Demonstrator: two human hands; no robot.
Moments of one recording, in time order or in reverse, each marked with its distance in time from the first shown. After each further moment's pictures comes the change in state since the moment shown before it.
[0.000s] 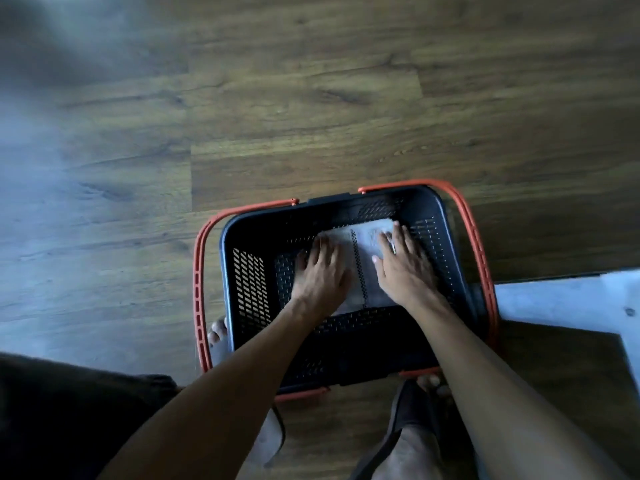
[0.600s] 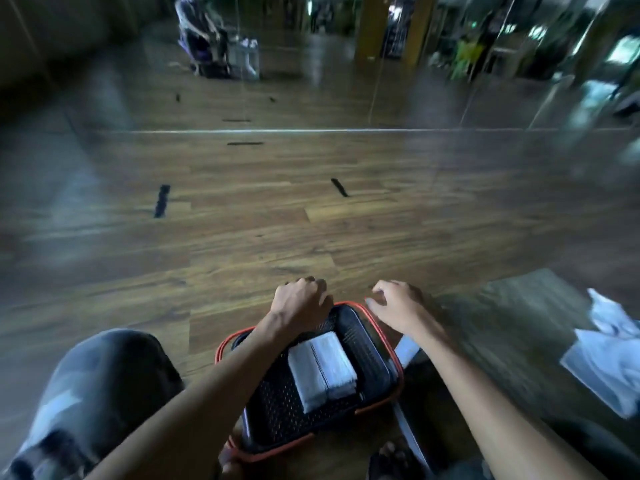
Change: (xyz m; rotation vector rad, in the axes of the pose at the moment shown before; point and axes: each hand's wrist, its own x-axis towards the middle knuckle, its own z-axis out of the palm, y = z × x) left_hand -0.151 0.063 -0.266 0.071 0.476 0.345; right_hand -0.212 -0.035 -0.261 0.208 0.428 0.186
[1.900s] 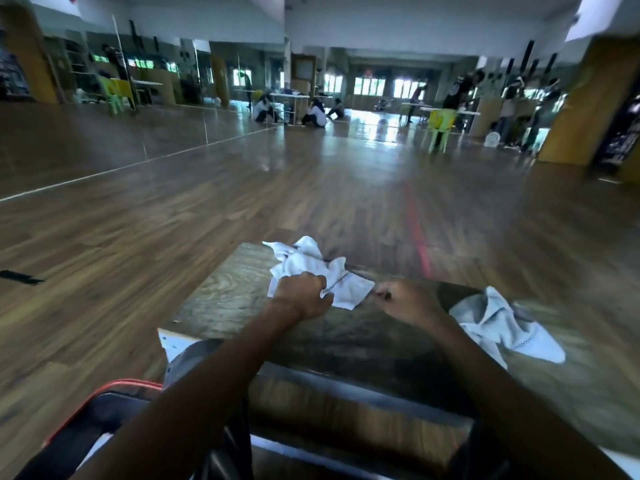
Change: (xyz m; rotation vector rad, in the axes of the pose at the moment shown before) left_hand -0.082 0.394 -0.020 -0.054 -0.191 0.994; right_hand -0.379 0.208 -0.140 -0.034 0.351 0.834
